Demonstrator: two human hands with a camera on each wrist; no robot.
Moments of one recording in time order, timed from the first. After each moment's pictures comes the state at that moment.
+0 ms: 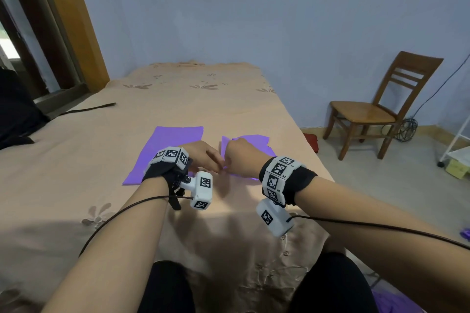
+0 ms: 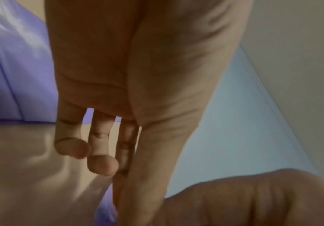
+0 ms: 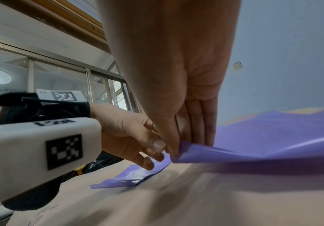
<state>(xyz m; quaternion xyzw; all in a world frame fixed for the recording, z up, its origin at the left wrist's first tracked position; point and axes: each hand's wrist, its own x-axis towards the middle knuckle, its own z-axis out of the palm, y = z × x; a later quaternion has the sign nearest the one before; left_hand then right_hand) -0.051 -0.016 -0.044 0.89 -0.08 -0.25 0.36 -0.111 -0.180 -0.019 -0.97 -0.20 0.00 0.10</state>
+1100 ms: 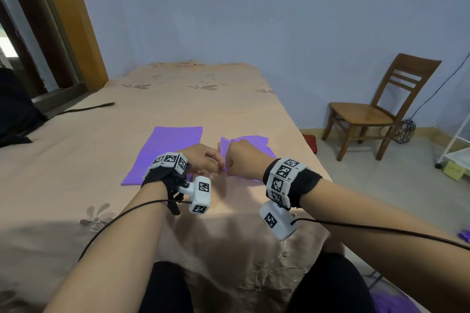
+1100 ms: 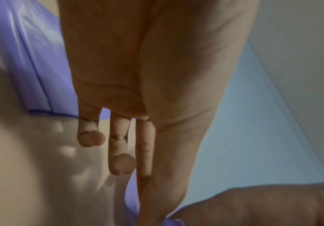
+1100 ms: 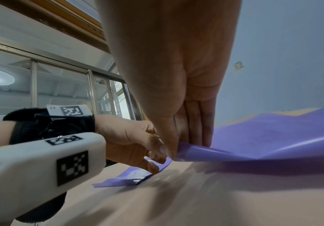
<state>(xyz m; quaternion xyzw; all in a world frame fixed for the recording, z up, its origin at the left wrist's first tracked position) -0.041 -0.012 -0.068 0.86 -0.08 -0.24 0.44 -0.115 -0.188 -0.021 -0.97 -0.22 0.00 0.11</state>
